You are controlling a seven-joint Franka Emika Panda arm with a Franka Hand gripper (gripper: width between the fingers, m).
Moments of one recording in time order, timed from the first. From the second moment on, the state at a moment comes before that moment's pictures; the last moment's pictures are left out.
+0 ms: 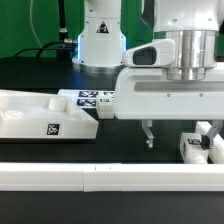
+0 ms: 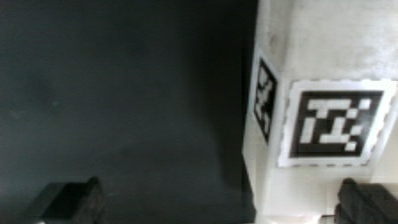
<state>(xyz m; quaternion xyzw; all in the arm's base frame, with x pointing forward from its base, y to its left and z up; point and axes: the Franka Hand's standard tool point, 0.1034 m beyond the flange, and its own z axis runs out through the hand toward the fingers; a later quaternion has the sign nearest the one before) 0.614 0.072 0.029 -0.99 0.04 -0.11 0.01</state>
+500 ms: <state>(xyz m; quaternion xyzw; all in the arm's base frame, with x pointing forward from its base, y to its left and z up) 0.607 0.042 0.029 -0.99 0.04 -0.10 0.00</state>
